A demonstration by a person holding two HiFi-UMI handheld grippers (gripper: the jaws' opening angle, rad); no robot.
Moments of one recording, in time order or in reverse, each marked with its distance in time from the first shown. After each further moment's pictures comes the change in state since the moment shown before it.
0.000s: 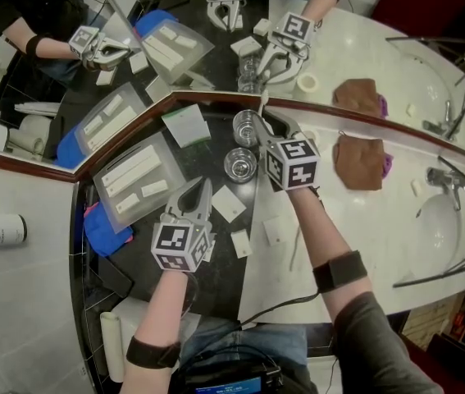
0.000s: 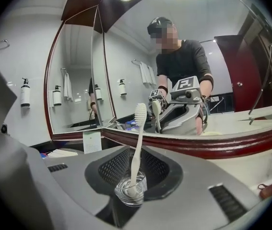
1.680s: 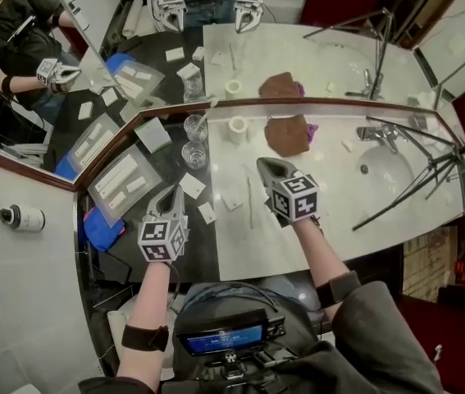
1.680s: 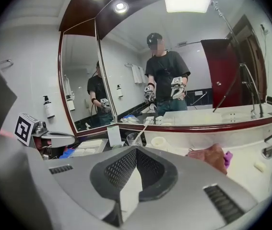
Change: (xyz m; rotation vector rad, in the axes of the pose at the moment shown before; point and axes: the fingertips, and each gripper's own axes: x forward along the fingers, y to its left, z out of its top) left arm -0.096 -0.078 0.036 0.064 0.033 -0.080; right arm -0.276 0.020 0.000 0.081 0.121 -0.099
